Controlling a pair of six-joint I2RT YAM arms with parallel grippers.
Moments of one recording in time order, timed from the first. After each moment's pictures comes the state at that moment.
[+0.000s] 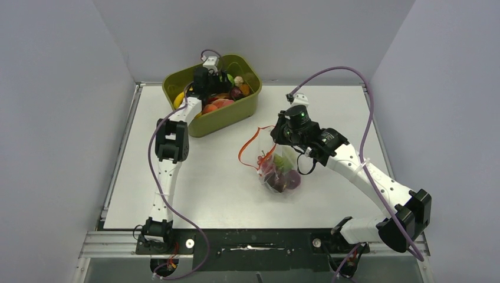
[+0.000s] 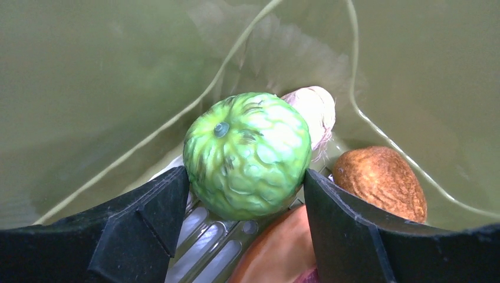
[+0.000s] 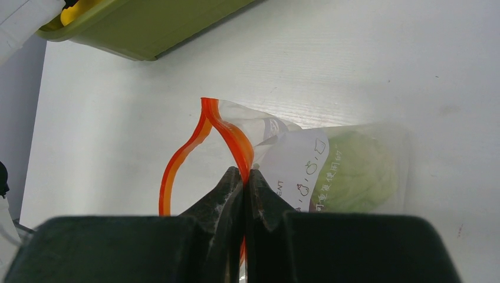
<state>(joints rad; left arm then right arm) -0.20 2.66 2.28 0.07 0.22 -0.22 0.67 1.31 1.23 -0.54 0.20 0.59</state>
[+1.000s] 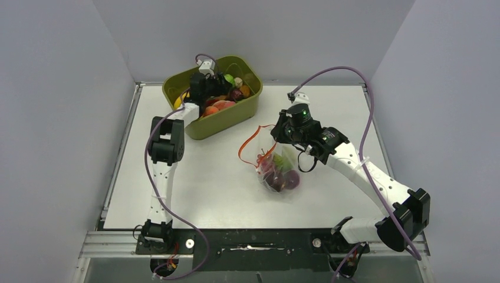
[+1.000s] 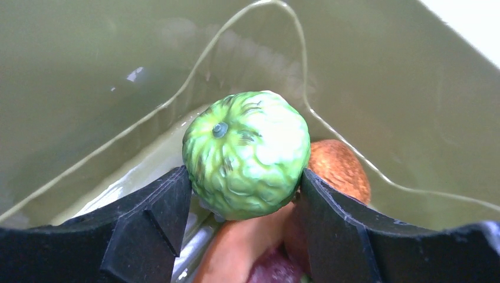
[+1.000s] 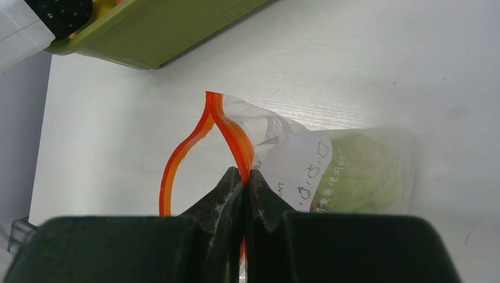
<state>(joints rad) -0.20 2.52 1.96 0.36 0.27 -0.33 0.64 1.32 1.22 -0.52 0.15 0.58</state>
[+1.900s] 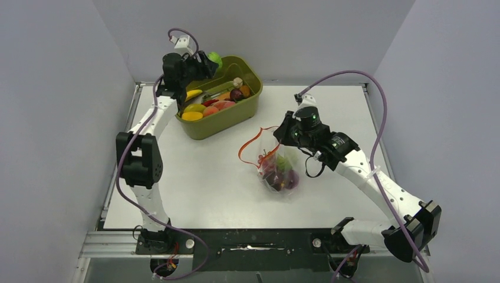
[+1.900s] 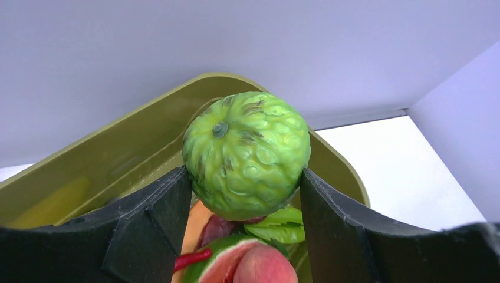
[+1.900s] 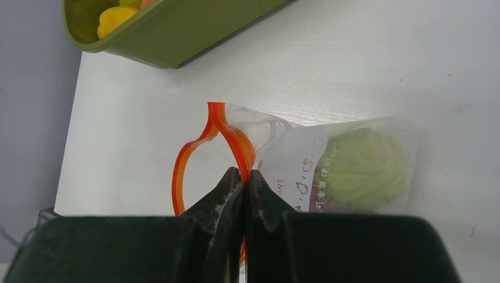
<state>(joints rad) -0.16 1.99 1.69 0.21 0.27 -0.35 0.64 1.23 1.18 -0.52 0.12 0.61</state>
